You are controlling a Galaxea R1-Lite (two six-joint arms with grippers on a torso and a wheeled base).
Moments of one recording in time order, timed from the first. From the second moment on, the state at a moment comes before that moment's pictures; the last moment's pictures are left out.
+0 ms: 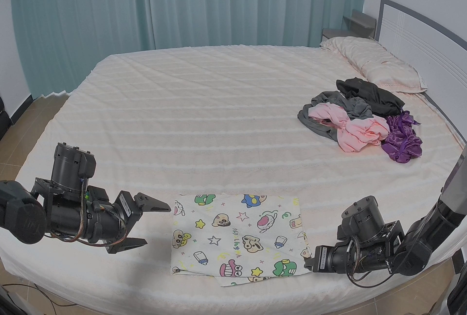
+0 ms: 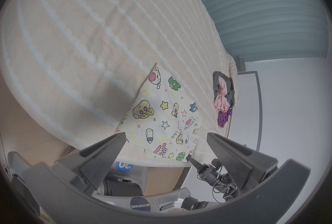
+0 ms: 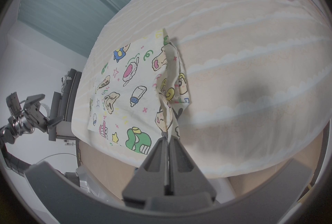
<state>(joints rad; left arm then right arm) -0.32 1.57 -0.59 -0.19 -0.34 -1.06 0.63 1.93 -0.42 -0.61 0.05 0.75</state>
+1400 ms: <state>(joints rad) -0.32 1.58 -0.59 -0.19 -0.34 -1.06 0.46 2.24 -0.99 -0.59 0.09 0.83</state>
